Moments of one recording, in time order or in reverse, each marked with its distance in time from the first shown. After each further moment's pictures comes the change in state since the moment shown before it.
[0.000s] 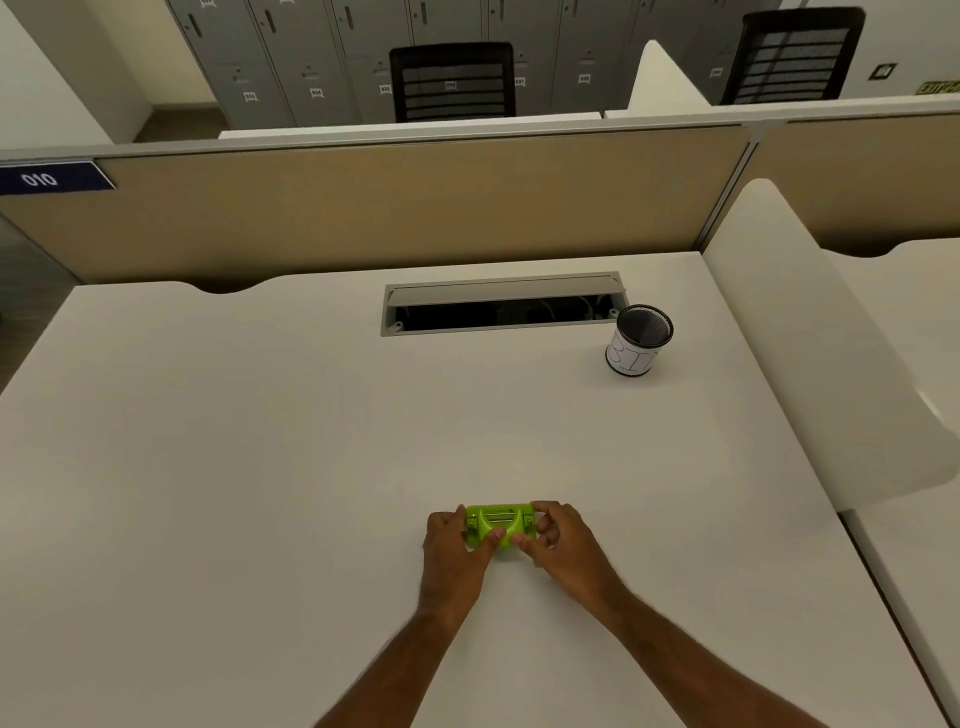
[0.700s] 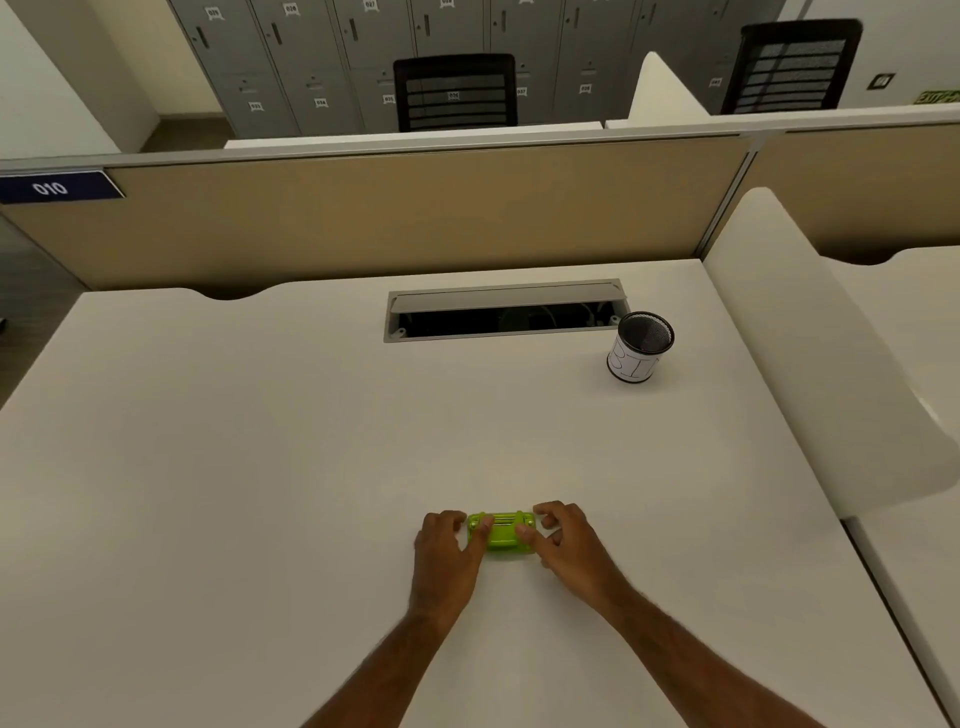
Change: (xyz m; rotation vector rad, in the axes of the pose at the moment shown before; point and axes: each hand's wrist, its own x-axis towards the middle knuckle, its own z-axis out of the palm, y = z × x) left_hand 0.011 -0.014 -0.005 0.104 0.053 0.055; right_hand 0.010 -0.001 -0.003 0.005 0.015 0.035
